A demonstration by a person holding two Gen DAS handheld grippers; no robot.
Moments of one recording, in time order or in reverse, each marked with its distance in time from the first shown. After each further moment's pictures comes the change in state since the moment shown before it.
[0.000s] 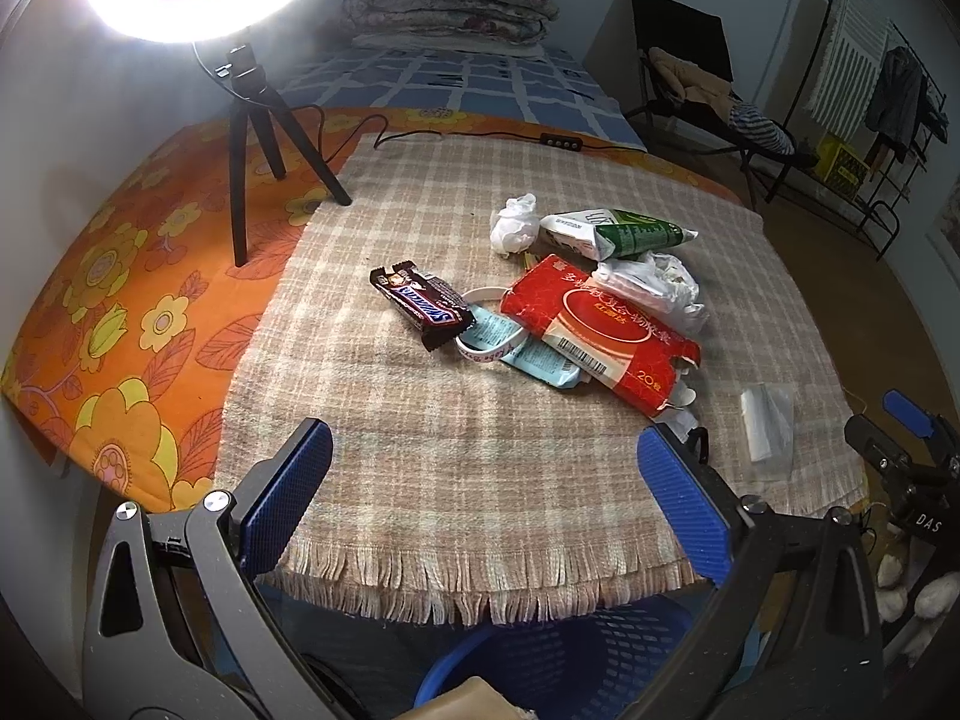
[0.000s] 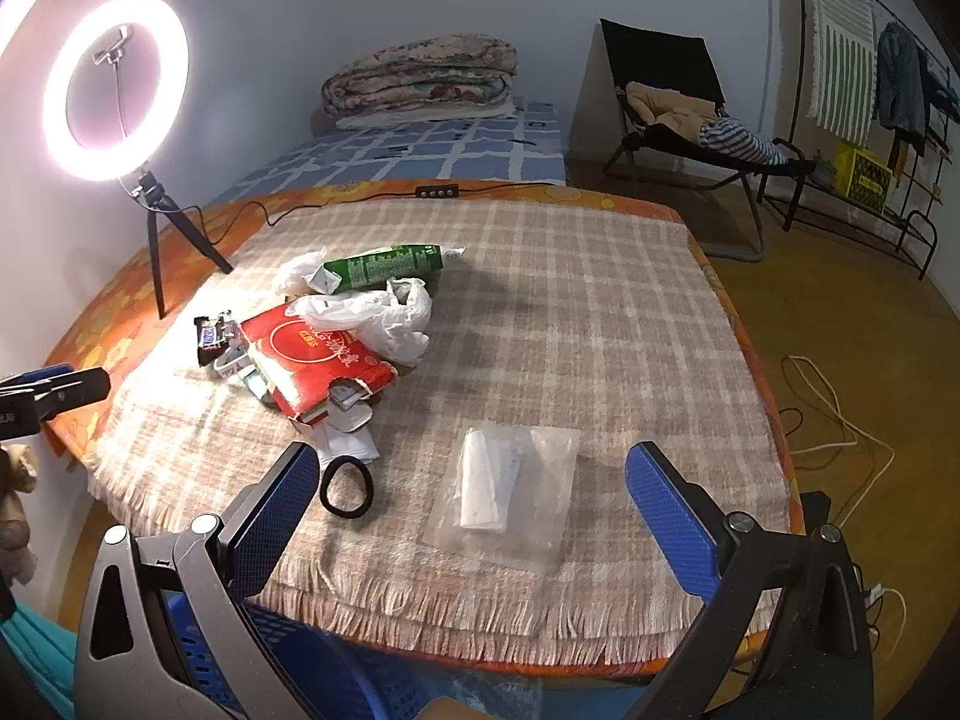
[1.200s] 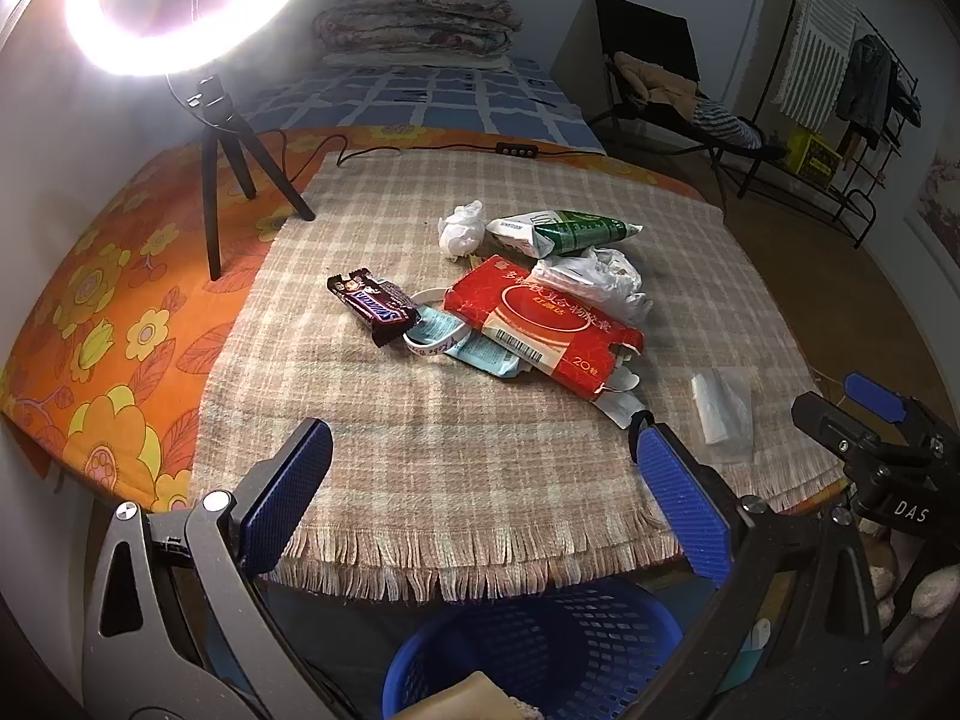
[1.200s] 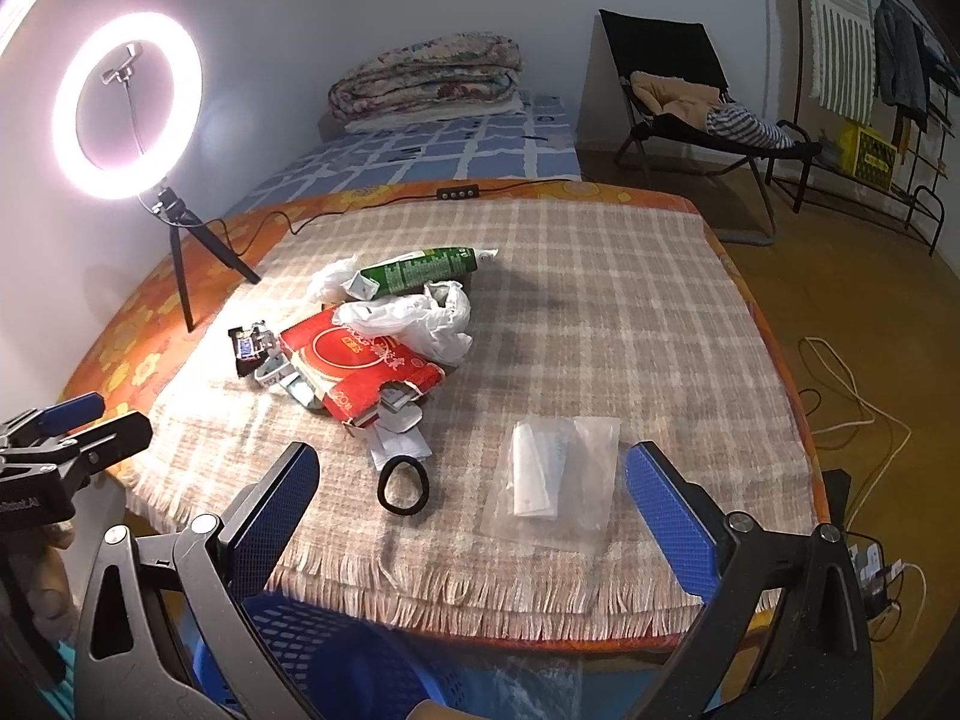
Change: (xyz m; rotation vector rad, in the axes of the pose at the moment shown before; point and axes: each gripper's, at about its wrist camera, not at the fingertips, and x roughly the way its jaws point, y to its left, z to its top) left arm -0.022 -0.039 -0.019 0.056 -0.047 -0.021; right arm -0.014 0.018 0.003 0.059 0.018 0.043
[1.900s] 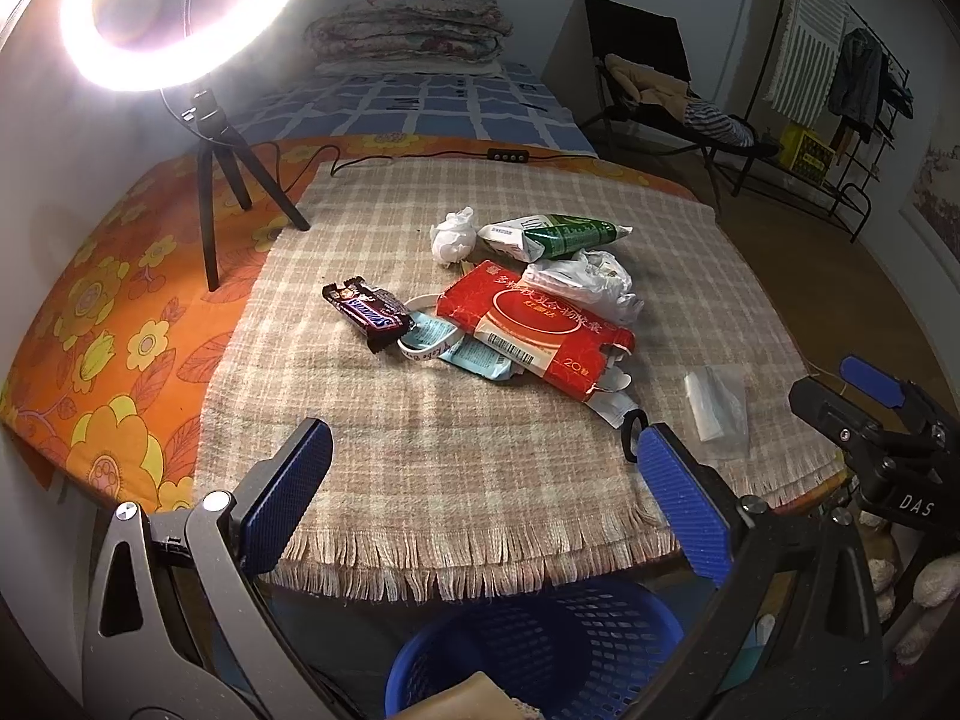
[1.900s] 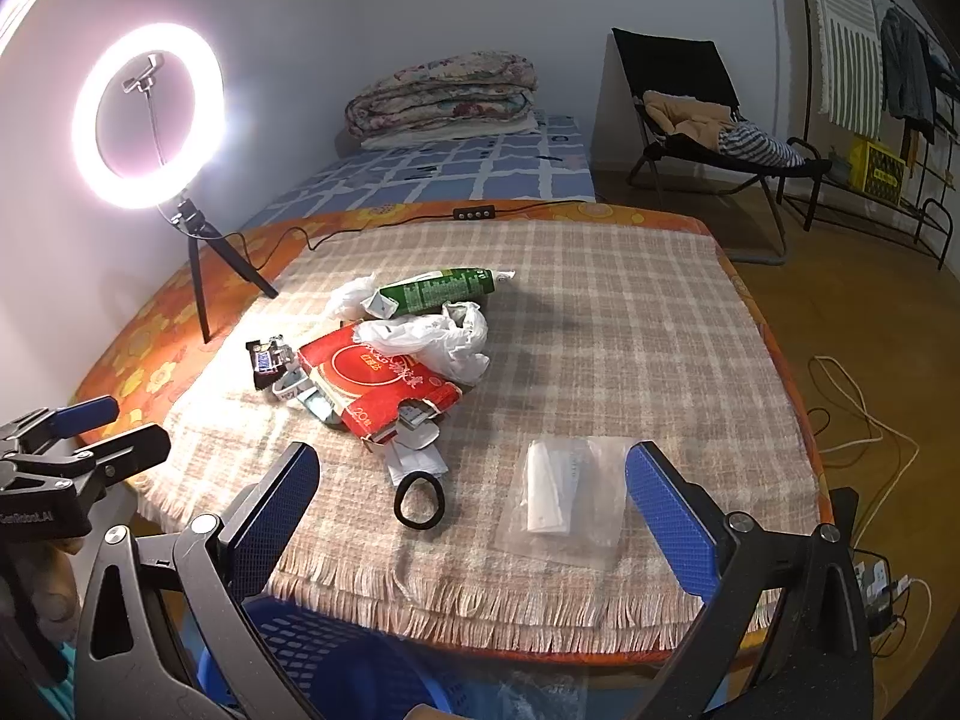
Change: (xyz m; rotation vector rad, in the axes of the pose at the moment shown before) left arm -0.002 -0.006 -0.001 0.012 -0.007 0.005; right arm -0.009 0.002 0.002 -0.022 -0.054 0.034
